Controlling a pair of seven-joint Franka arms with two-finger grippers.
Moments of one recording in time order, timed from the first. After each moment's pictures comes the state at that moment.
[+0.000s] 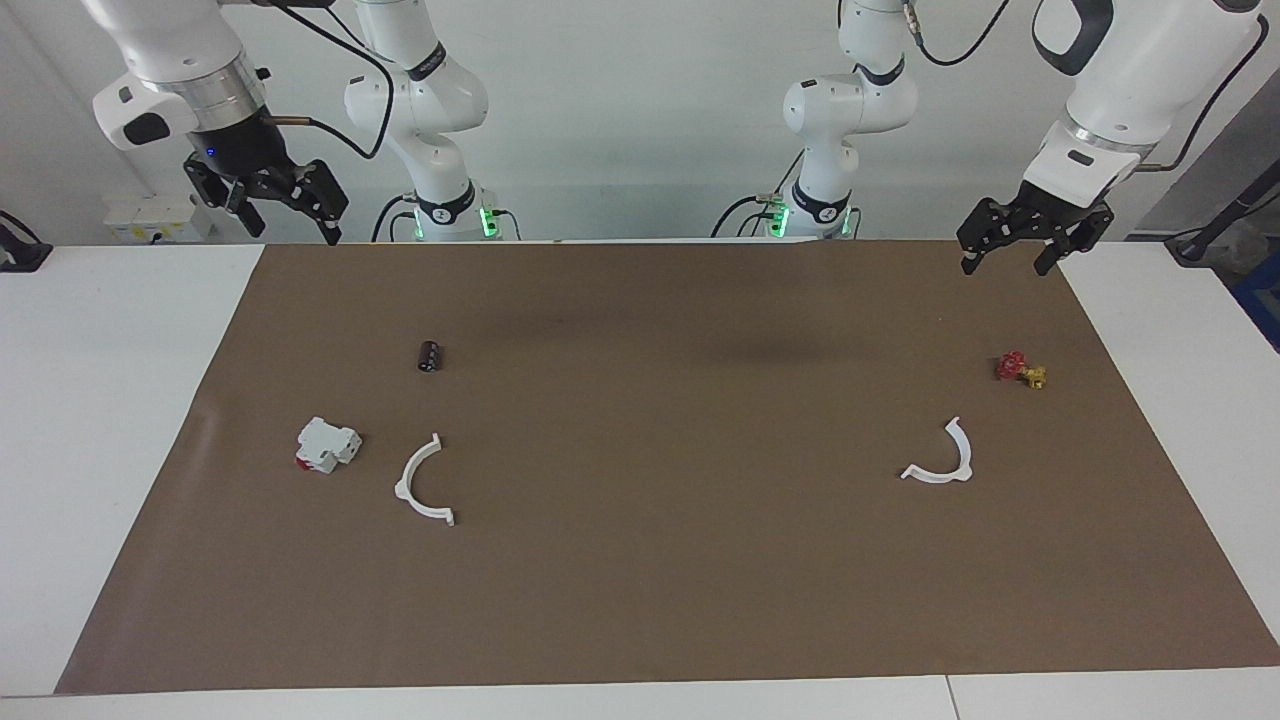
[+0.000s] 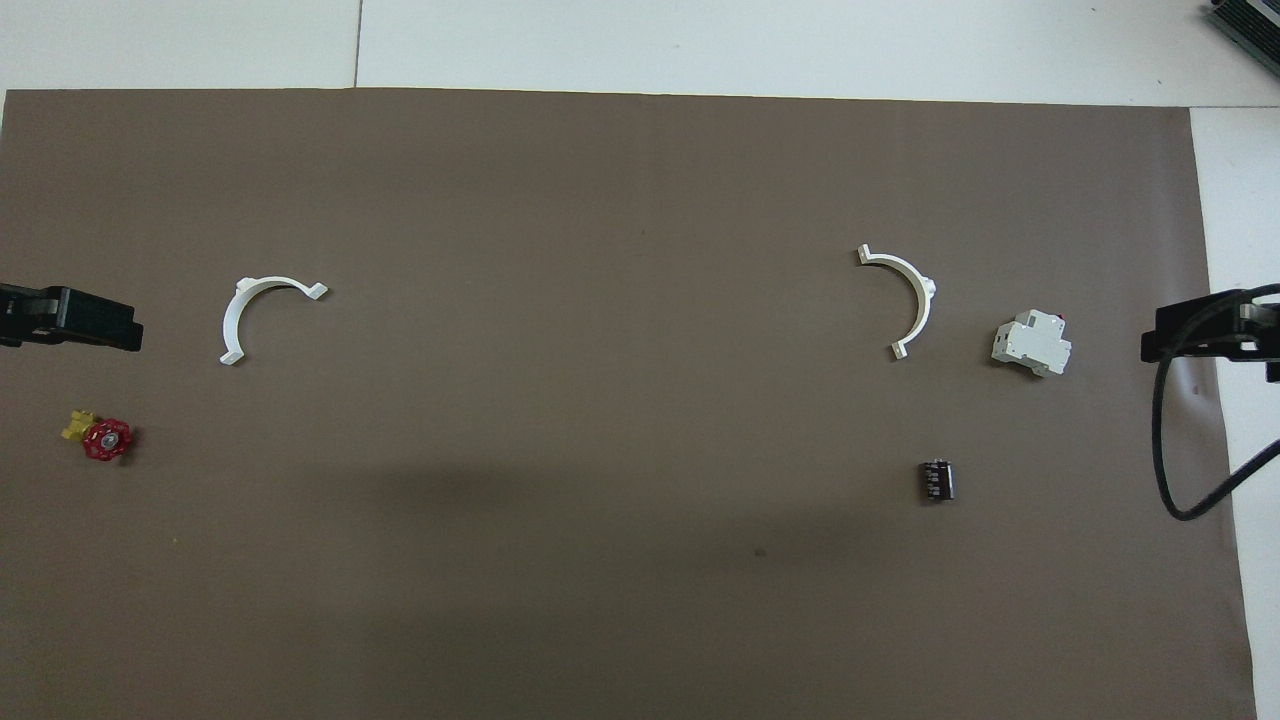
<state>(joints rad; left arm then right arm) 0.04 -0.04 -0.06 -1.62 0.00 1.58 0.08 0.06 -0.07 -0.08 -1.56 0.00 1.48 0.16</state>
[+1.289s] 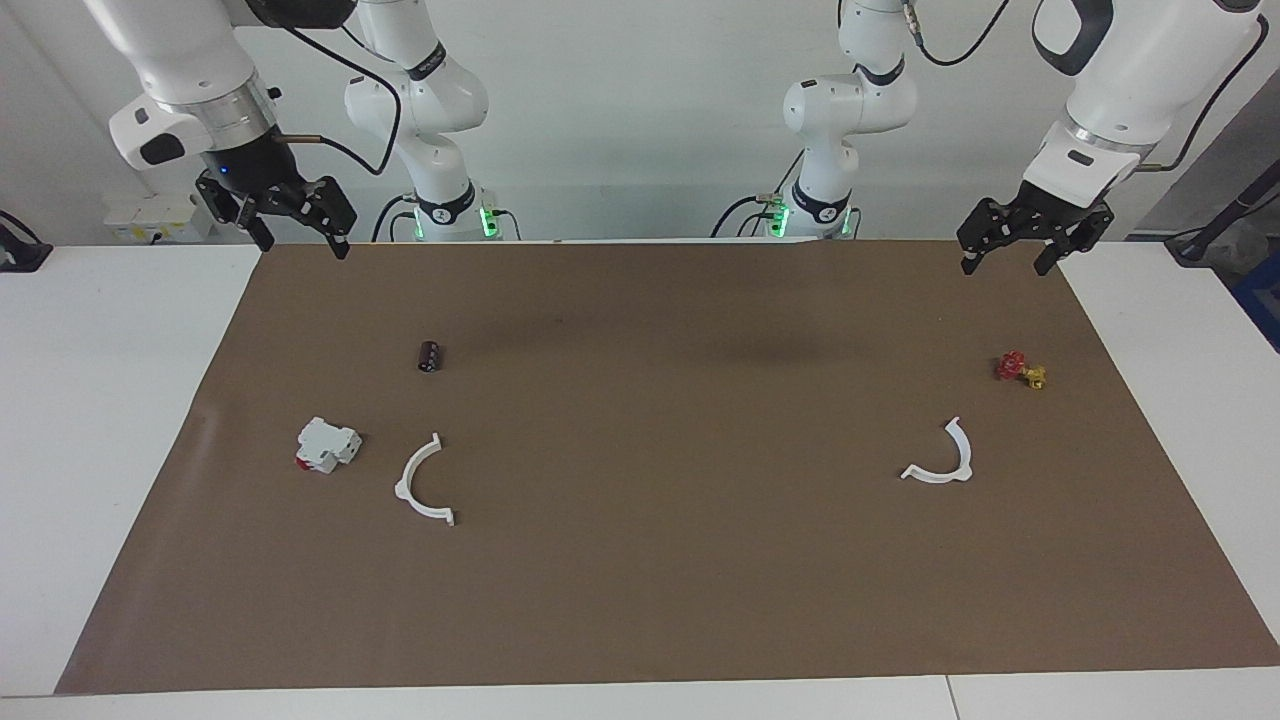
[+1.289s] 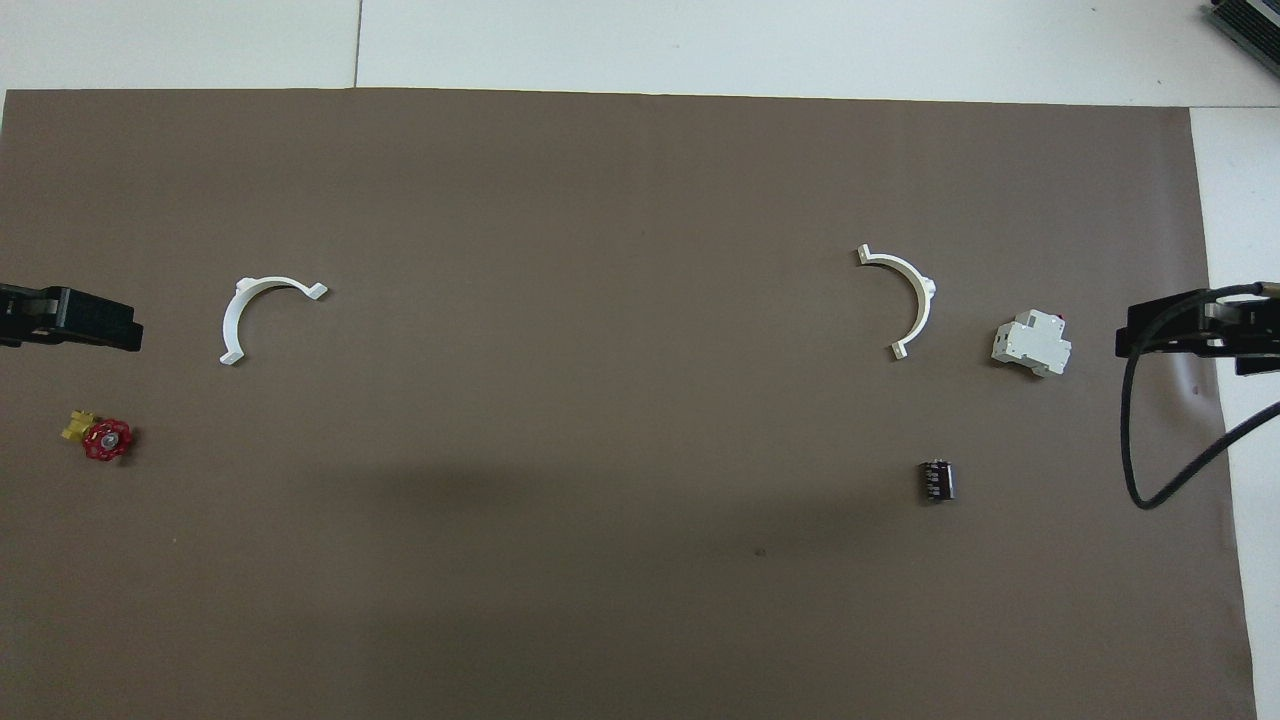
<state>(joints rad) 0.04 -0.04 -0.06 -1.62 0.00 1.58 0.08 0.06 -0.08 -0.06 -1.62 0.00 1.55 0.16</state>
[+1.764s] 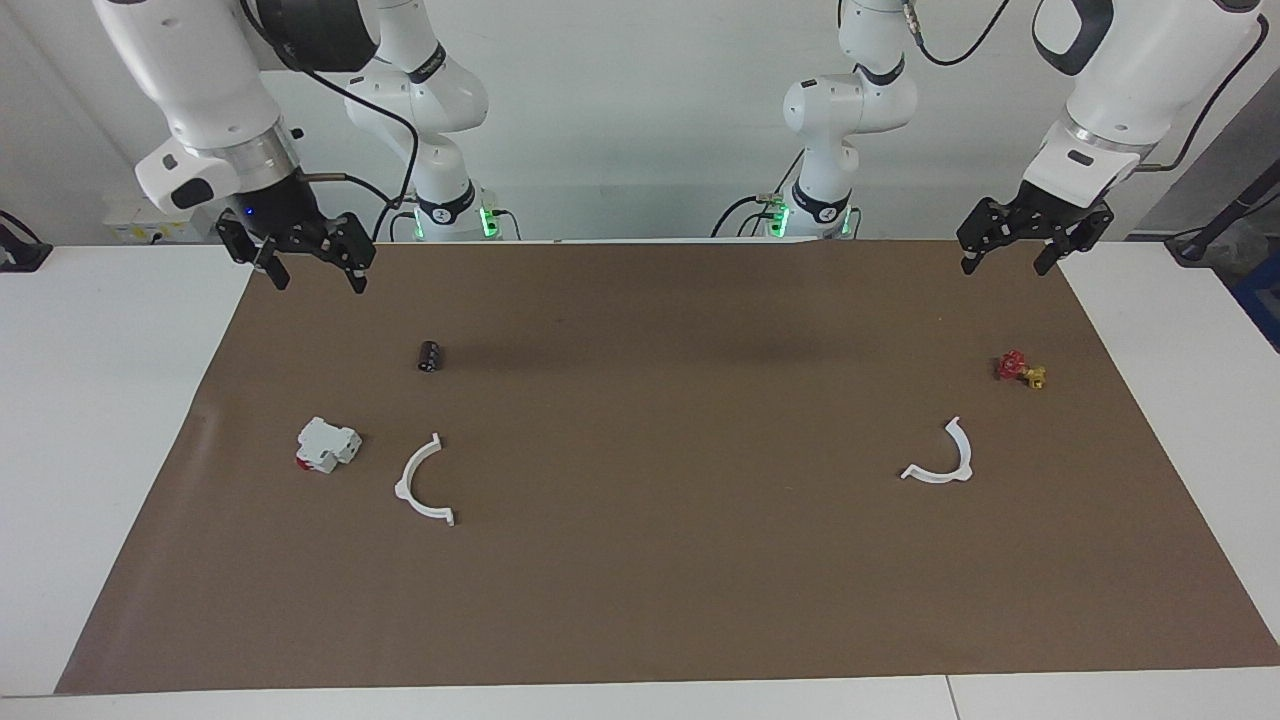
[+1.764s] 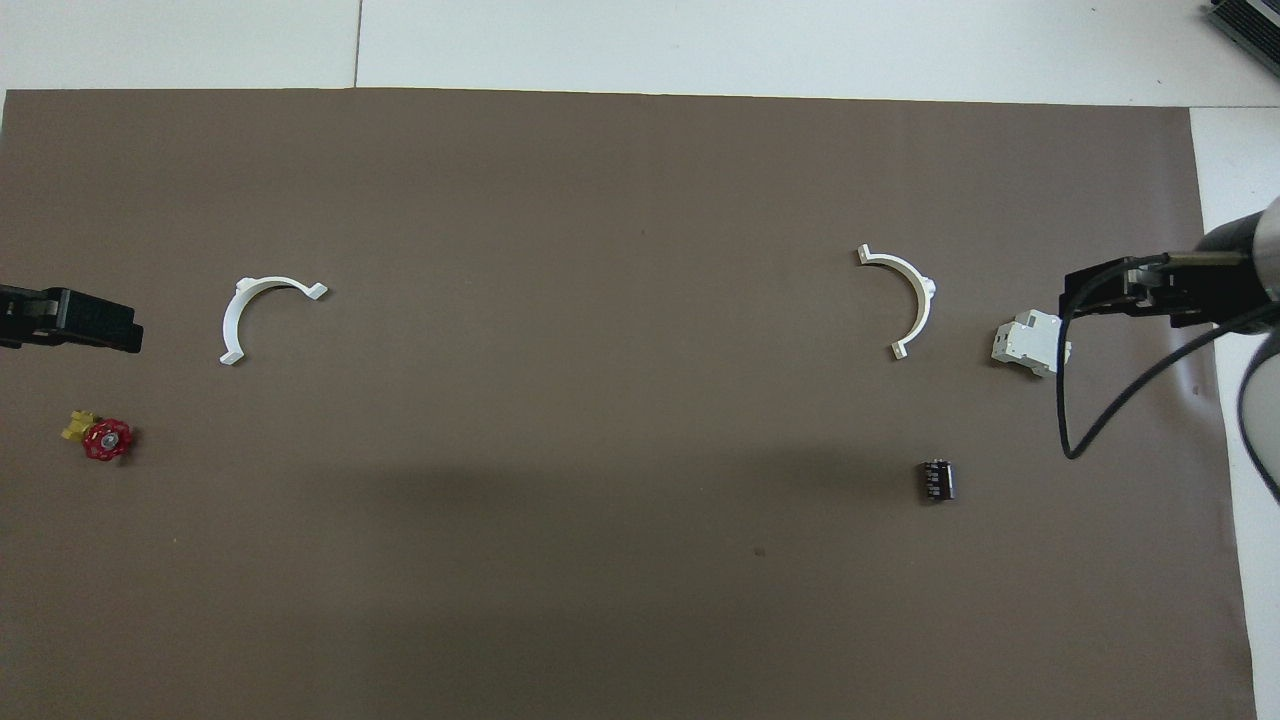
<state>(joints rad) 0.04 -0.04 -0.06 -1.62 0.00 1.58 0.08 0.06 0.02 -0.04 -1.63 0.00 1.69 0.09</state>
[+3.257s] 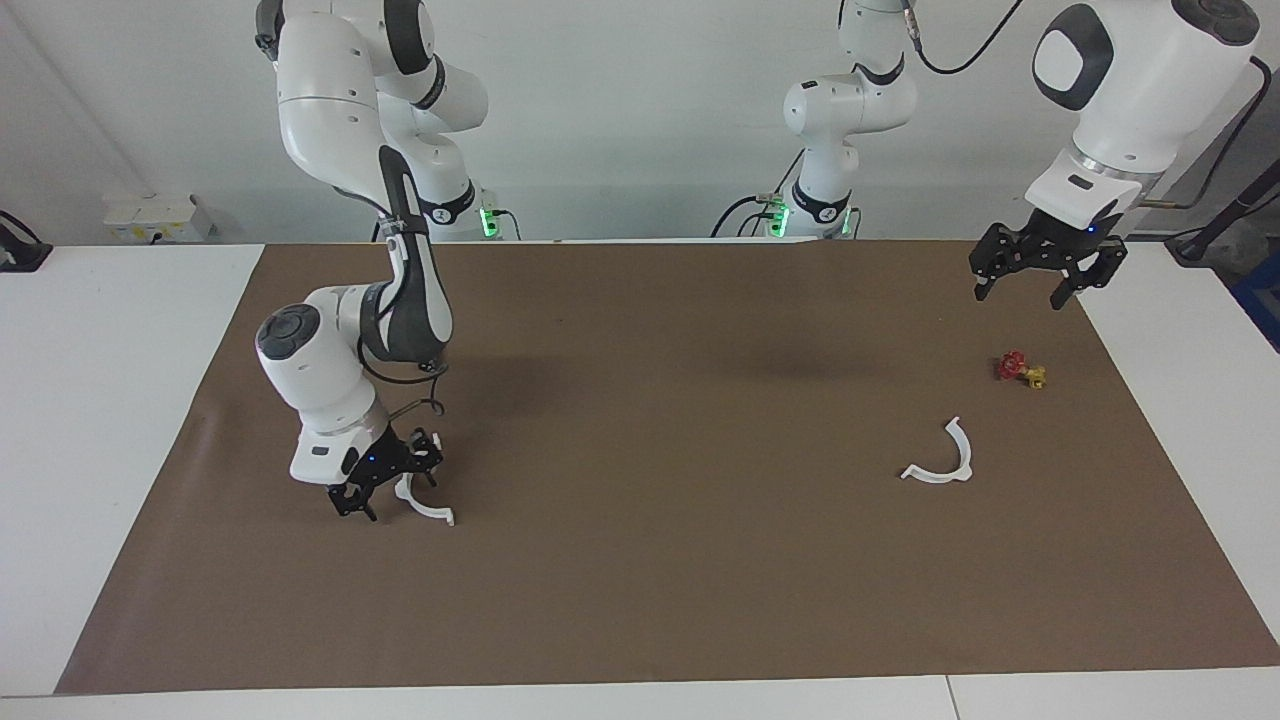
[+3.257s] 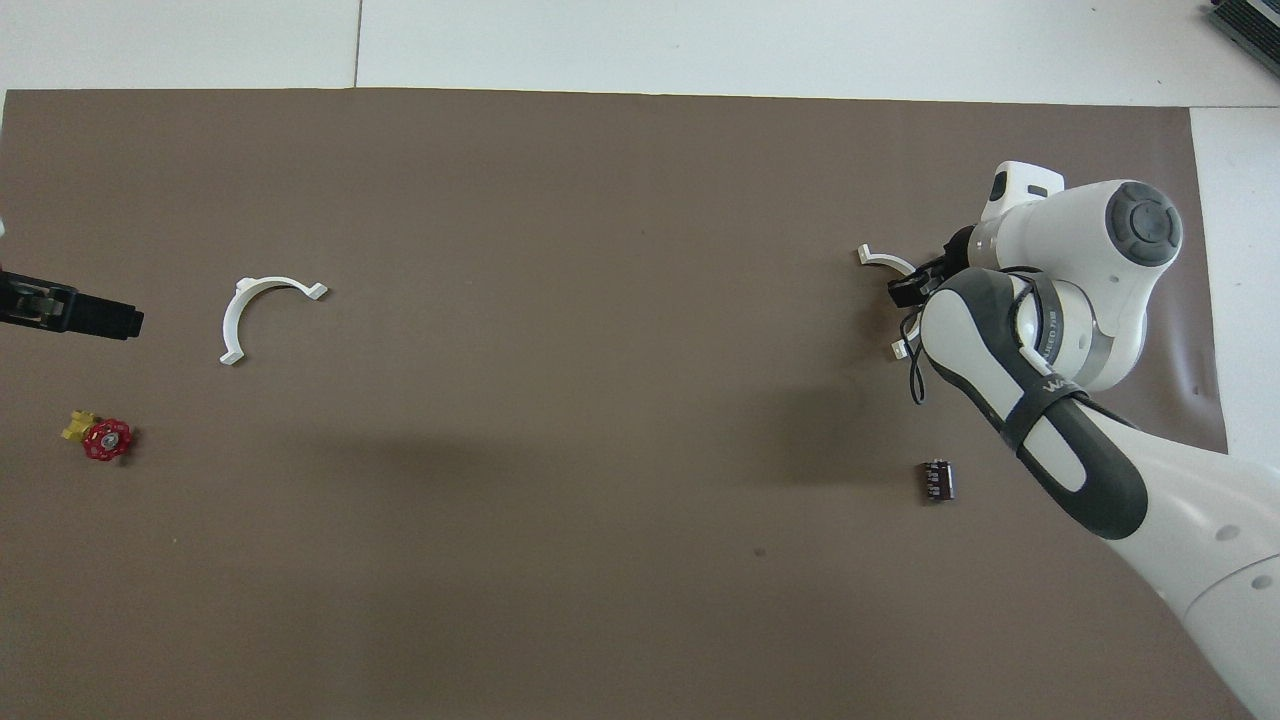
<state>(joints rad) 0.07 -0.03 -0.06 -1.73 0.00 1.77 0.31 0.05 0.48 -0.03 -1.82 0.17 2.47 -0.66</state>
